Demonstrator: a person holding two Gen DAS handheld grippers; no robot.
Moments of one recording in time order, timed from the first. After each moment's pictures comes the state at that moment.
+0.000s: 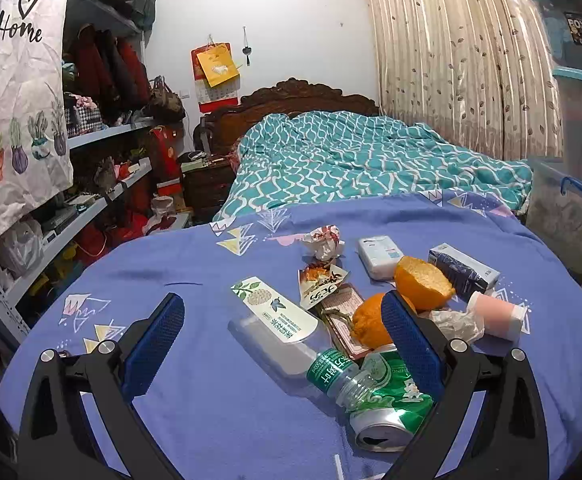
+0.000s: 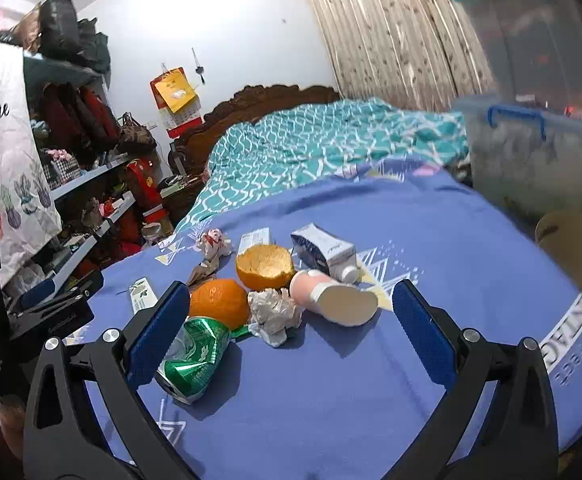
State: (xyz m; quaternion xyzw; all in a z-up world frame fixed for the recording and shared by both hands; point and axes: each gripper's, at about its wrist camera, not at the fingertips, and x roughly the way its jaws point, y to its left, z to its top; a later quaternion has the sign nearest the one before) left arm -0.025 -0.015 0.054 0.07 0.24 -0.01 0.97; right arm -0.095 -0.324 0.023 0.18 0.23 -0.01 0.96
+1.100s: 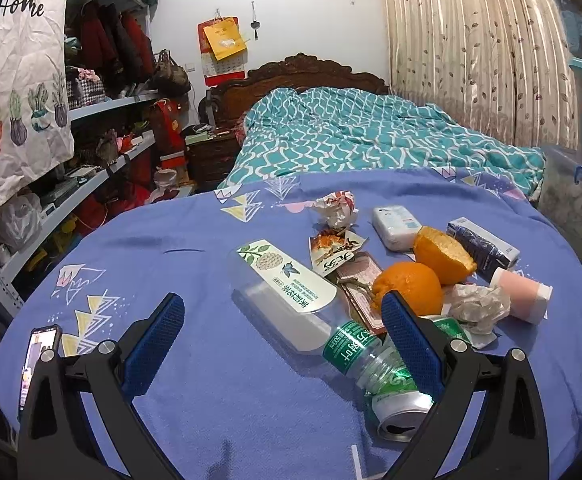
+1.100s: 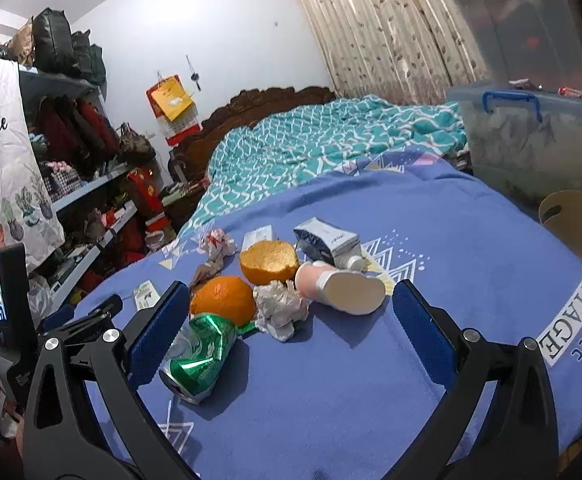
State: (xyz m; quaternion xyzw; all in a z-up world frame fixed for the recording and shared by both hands) left arm -0.009 0.003 0.022 0.05 0.28 0.01 0.96; right arm -0.107 -0.314 0.015 0.18 0.21 -0.01 0.96
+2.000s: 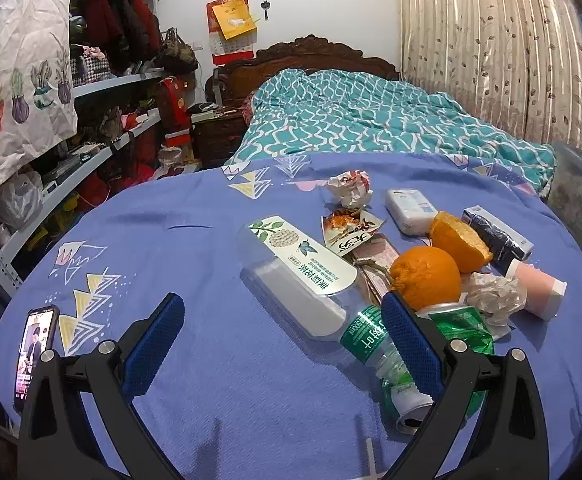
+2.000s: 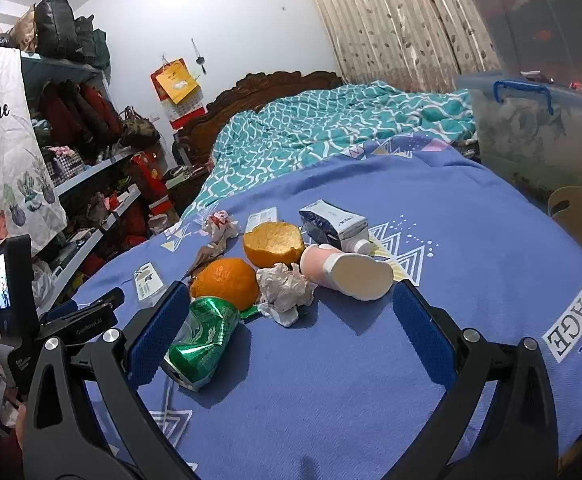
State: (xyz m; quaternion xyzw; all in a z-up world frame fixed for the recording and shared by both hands) left arm 0.001 0.017 0.011 0.04 0.32 0.02 0.95; right arm -0.100 -0.311 0.009 0.18 0.24 0.00 0.96
